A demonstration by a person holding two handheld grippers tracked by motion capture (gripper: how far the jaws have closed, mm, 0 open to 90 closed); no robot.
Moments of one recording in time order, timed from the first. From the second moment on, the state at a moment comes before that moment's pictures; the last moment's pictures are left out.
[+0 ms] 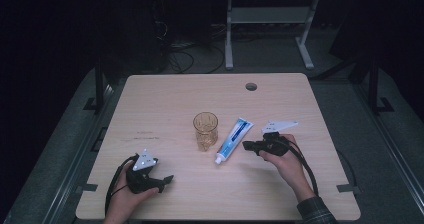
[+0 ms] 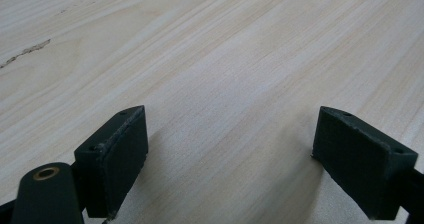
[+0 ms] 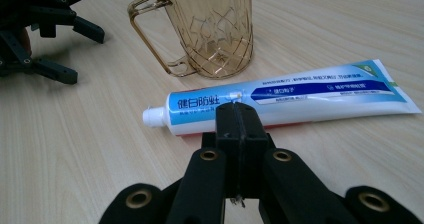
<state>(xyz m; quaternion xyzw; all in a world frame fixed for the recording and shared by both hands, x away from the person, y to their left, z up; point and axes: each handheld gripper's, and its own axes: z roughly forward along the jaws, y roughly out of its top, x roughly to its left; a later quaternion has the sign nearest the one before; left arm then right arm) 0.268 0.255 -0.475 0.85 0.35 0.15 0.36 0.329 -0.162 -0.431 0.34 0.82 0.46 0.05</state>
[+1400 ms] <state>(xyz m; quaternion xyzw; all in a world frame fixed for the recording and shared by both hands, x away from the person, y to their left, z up) 0.267 0.255 -0.475 0.85 0.35 0.15 0.36 0.368 -0.103 -0.440 0.33 0.84 0.43 0.04</state>
